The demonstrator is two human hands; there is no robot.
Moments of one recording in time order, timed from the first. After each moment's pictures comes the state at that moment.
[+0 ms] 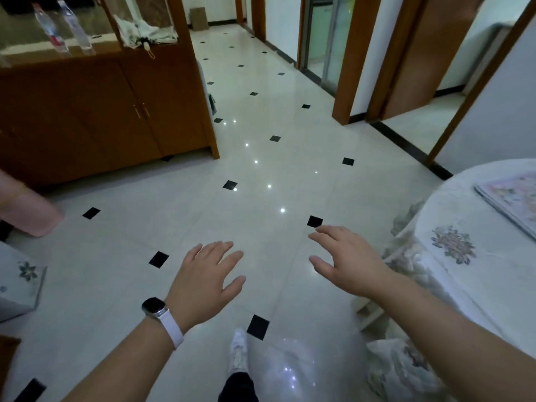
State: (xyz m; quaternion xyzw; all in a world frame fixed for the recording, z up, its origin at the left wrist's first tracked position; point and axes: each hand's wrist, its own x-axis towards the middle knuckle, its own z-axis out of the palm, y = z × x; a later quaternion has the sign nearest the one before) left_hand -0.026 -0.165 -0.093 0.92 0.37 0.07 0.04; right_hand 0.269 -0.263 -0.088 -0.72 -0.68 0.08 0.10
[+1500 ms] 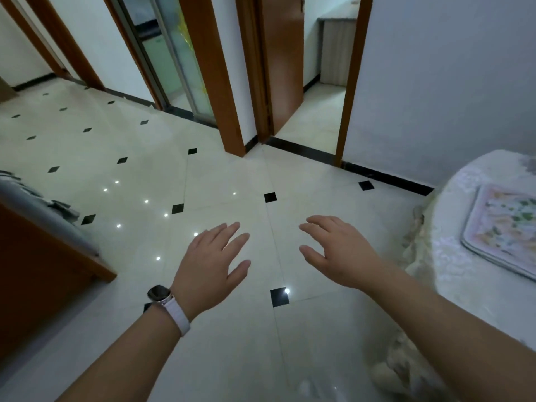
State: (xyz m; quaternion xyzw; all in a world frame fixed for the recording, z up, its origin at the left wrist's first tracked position) left_hand 0.453 0.329 -0.046 0.99 0.07 0.08 0.03; right_hand 0.618 0.101 -0.063 -0.88 -0.44 0.03 0.17
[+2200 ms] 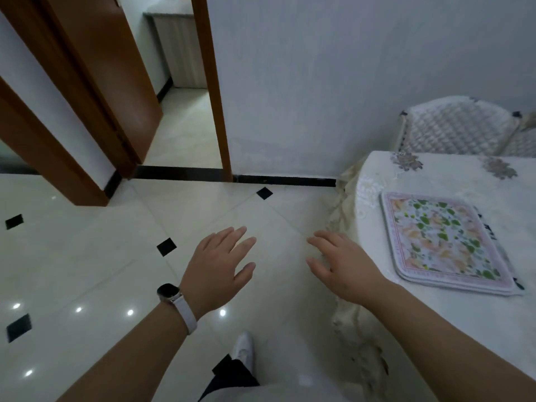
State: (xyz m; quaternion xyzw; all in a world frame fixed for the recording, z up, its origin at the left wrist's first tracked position) left_hand 0.852 0.343 -0.102 0.97 -0.22 0.04 0.11; right_hand 0.853 0.064 -0.097 -0.98 -0.14 0.06 0.15
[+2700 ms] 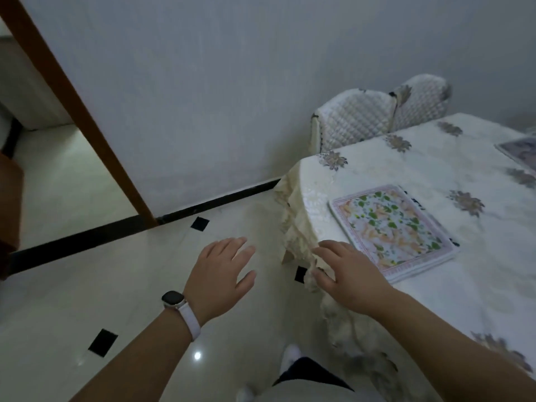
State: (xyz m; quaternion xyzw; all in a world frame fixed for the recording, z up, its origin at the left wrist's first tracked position) left_hand 1.072 0.299 -0.111 0.89 -0.44 0.02 0.13; right_hand 0.932 0.046 -0.088 -0.99 0.09 0.04 0.13
